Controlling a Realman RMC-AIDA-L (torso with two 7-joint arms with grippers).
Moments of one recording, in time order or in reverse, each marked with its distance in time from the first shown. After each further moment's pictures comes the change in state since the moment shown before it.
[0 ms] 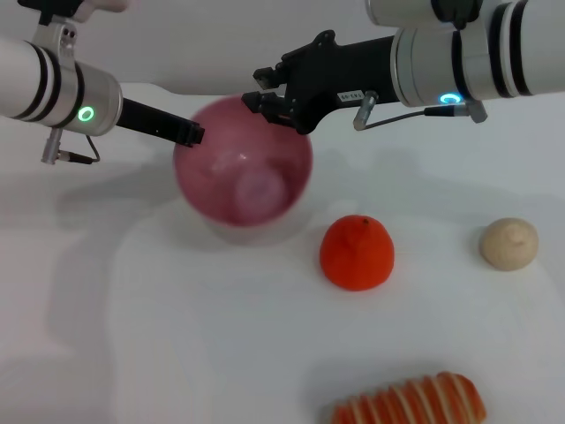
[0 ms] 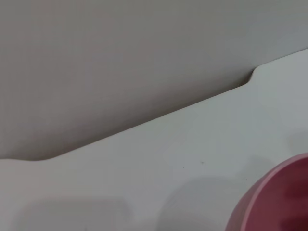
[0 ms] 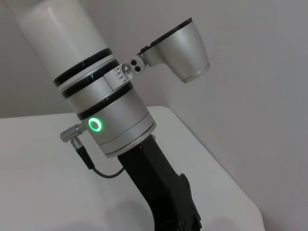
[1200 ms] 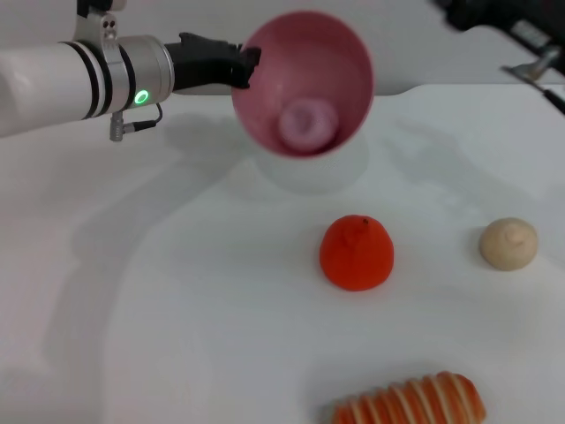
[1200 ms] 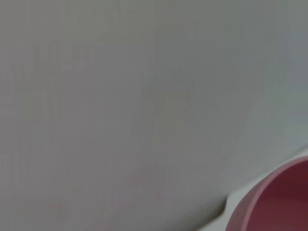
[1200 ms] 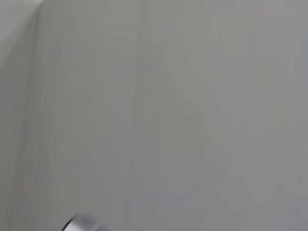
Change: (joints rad) left arm 0.091 -0.017 0.274 -0.029 -0.624 -0.430 0.444; right arm -0.352 -0.001 0.107 0.187 1.129 -0.055 -0.905
